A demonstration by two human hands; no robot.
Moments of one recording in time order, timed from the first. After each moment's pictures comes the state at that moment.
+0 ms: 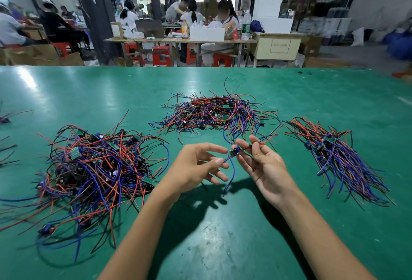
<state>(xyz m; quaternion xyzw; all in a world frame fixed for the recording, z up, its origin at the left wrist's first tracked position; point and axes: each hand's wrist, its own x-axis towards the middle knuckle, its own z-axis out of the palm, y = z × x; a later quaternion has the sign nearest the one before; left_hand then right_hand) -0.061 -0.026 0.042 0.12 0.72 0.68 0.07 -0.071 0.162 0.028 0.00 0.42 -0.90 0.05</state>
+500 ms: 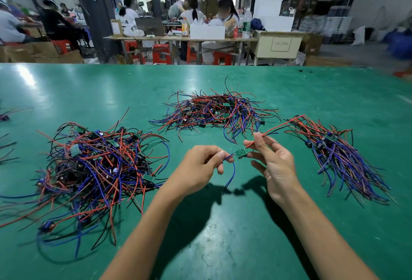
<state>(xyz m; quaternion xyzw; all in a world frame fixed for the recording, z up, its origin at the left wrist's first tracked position) -0.063 -0.019 0.036 0.15 0.83 0.53 0.01 -0.068 0.163 0.035 0.04 0.57 -0.82 -0.06</state>
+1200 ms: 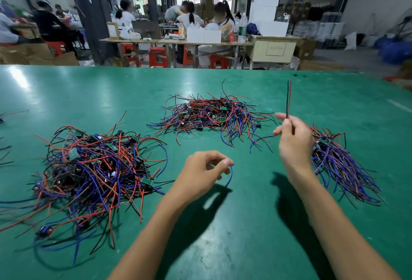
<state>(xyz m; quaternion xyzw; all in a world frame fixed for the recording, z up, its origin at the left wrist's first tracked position) -0.056 -0.011 0.034 0.12 0.83 0.54 -0.01 -0.101 0.198 0.067 0.08 0.77 -0.56 -0.30</state>
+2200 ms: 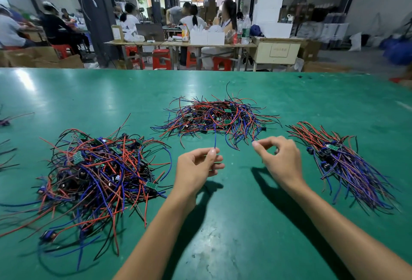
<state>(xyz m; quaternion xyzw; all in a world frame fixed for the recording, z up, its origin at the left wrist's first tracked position) -0.058 -0.010 0.039 -0.06 0.65 0.76 -0.05 -0.112 0.194 0.022 -0.01 0.86 -0.43 -0.27</state>
